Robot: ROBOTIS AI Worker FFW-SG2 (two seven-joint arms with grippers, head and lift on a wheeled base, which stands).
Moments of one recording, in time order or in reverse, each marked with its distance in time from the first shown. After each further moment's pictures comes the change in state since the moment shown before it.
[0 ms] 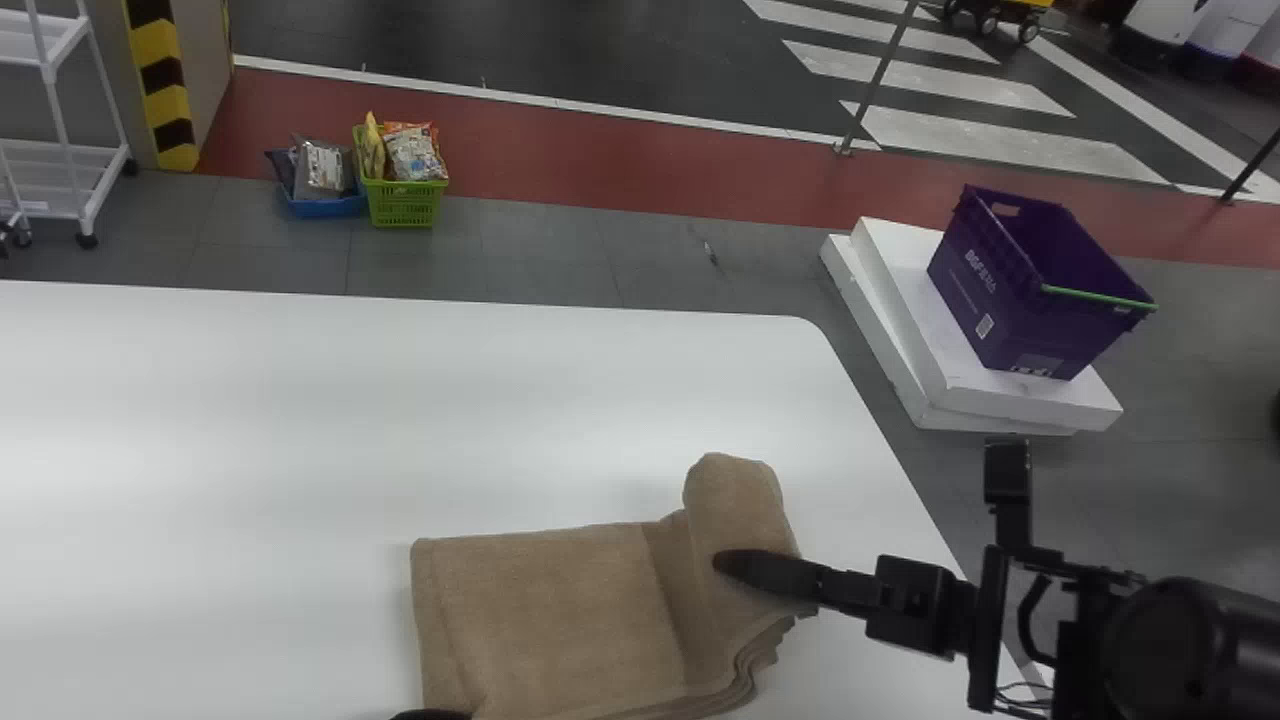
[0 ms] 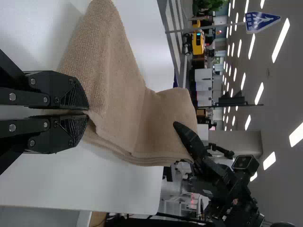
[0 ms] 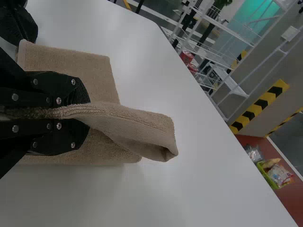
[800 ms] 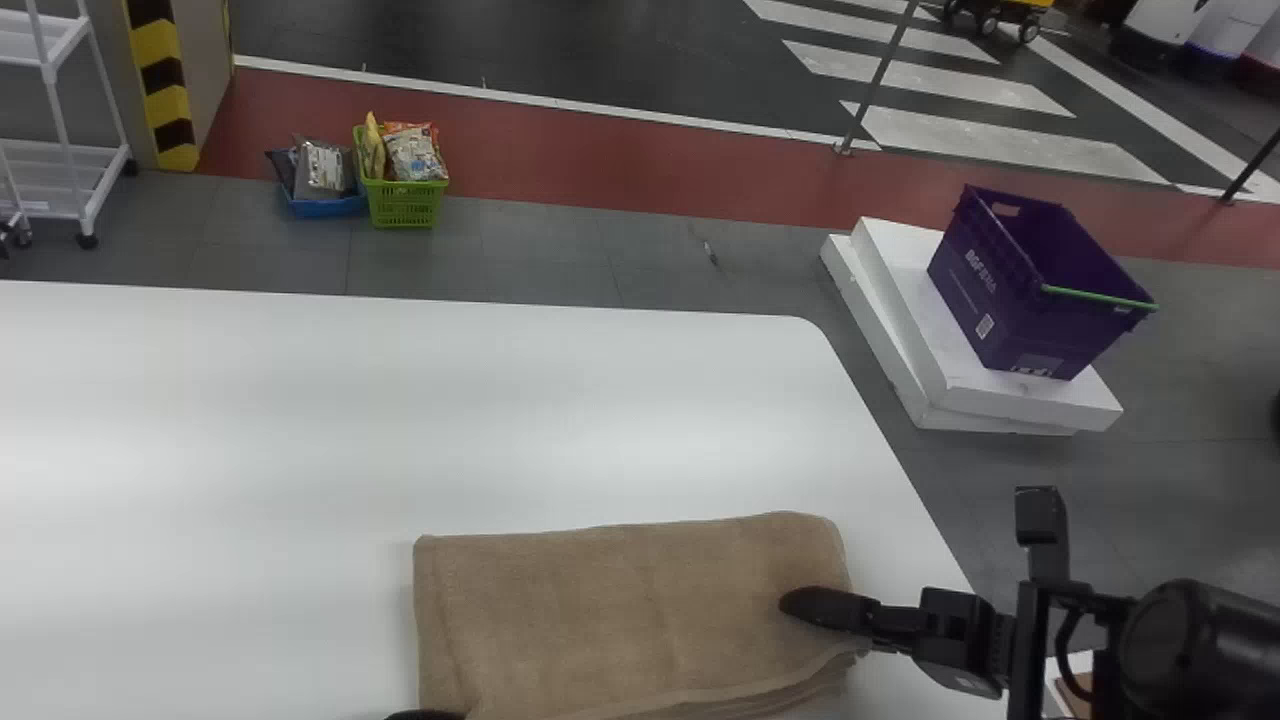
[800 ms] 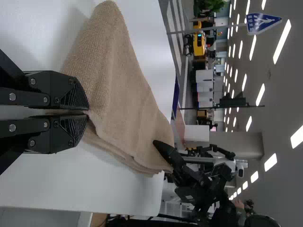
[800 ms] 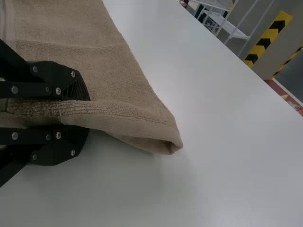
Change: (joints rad) left arm -0.001 0.003 0.007 0.004 0.002 0.000 0.000; right arm -0.042 -0.057 -0.109 0.230 0.070 0.000 -0.022
